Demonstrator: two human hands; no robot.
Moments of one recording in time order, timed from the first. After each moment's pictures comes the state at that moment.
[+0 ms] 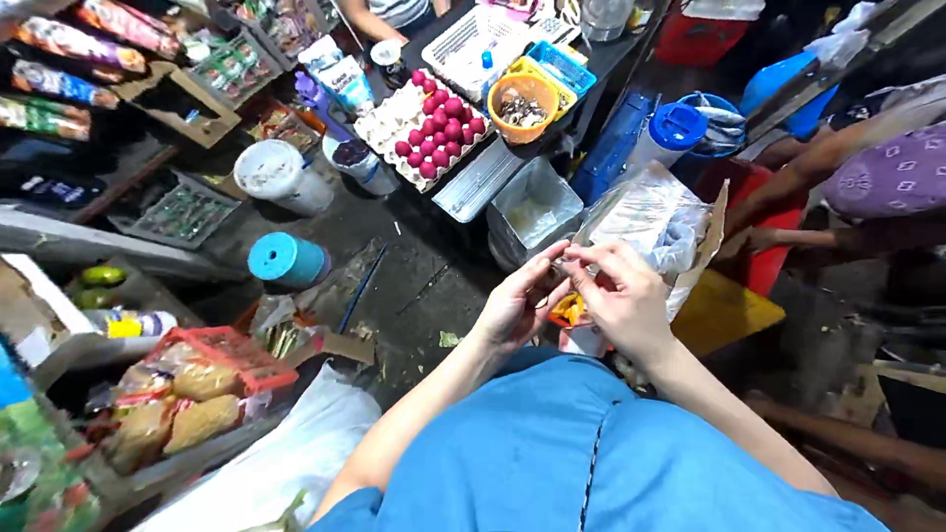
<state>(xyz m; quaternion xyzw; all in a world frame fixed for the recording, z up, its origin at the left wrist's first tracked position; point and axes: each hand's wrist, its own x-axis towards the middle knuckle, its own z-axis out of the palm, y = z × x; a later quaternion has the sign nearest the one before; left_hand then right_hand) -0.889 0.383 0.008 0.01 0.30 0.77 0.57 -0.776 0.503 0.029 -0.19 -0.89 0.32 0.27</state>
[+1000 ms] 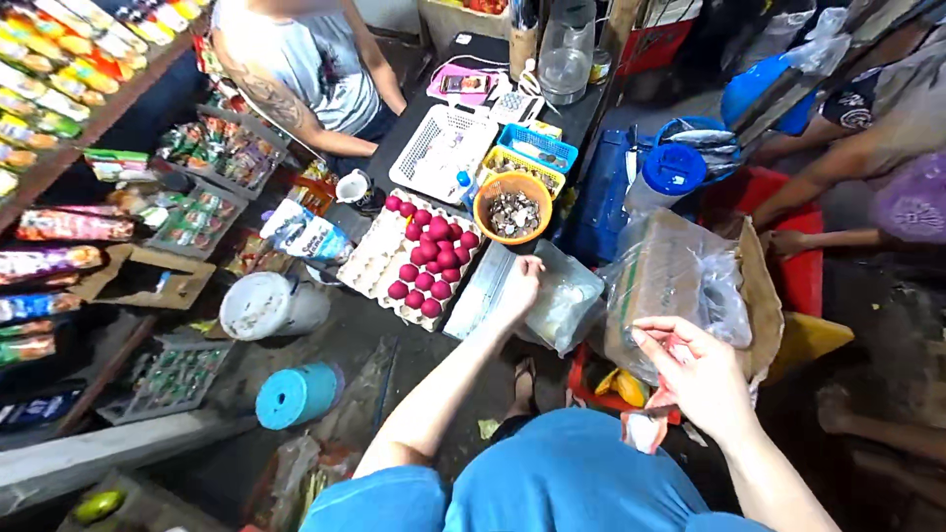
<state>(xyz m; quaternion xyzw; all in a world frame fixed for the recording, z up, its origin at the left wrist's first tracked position) -1.146 0.591 -0.072 0.26 0.71 0.45 0.48 -0.898 0.608 0.010 -0.42 -0.72 0.48 0.29</state>
